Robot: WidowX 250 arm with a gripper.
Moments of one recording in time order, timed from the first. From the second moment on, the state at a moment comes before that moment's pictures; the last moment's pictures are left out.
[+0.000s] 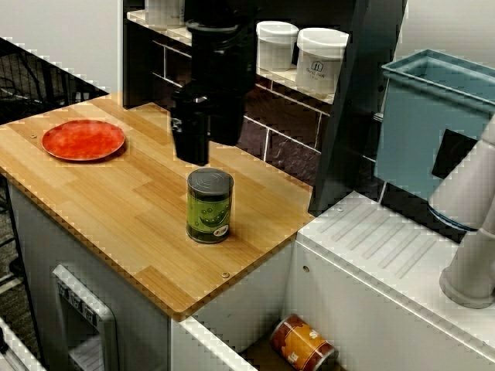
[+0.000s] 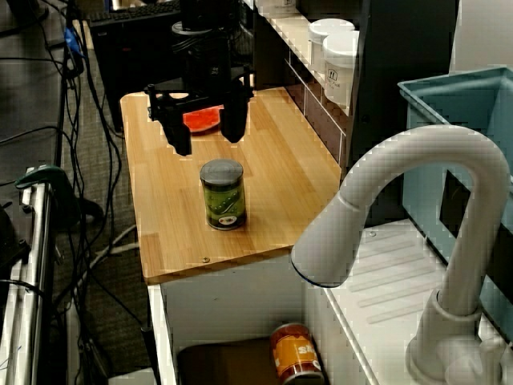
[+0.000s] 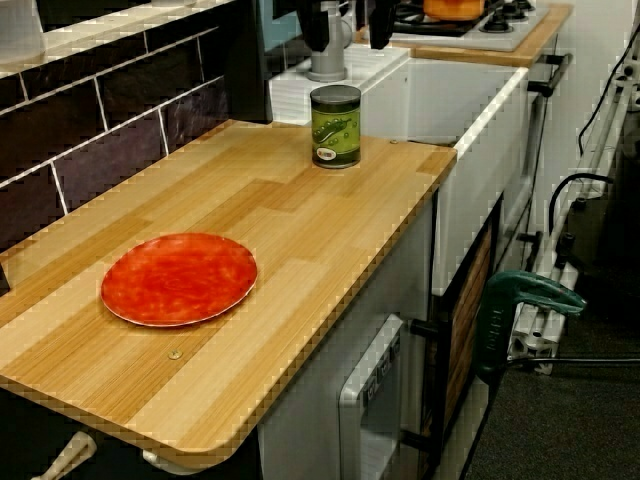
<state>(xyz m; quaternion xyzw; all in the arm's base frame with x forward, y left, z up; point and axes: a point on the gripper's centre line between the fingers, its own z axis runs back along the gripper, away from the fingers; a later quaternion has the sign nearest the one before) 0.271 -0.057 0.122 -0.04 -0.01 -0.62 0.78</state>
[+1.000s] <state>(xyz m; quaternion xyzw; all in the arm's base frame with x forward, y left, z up) 0.293 -0.092 0.085 -0.01 0.00 -0.59 0.80</state>
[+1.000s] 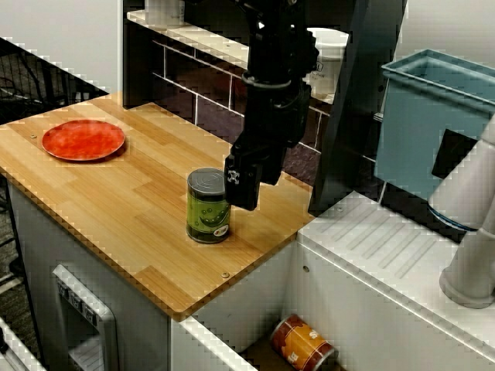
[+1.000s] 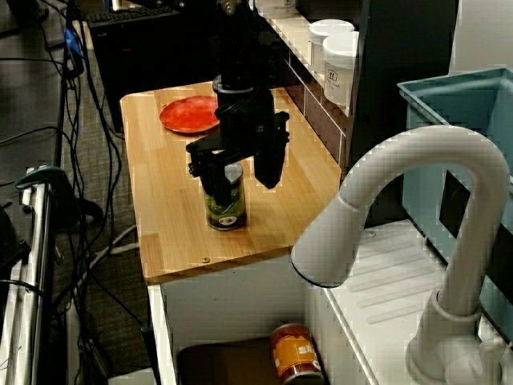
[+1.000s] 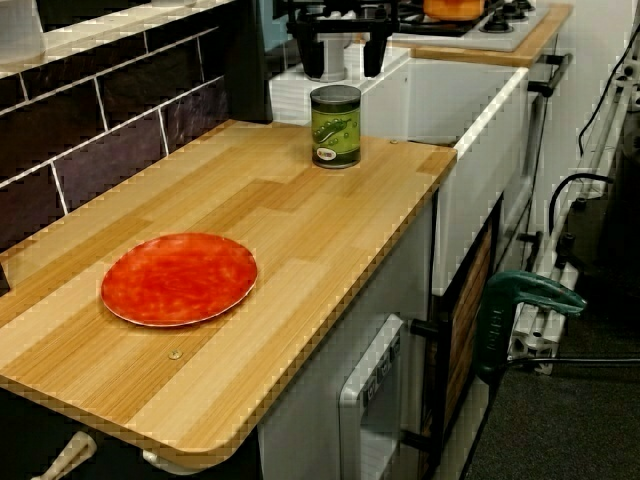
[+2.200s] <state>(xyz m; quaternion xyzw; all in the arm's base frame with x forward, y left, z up) 0.284 -0.012 0.067 0.01 0.00 -0.56 0.83</state>
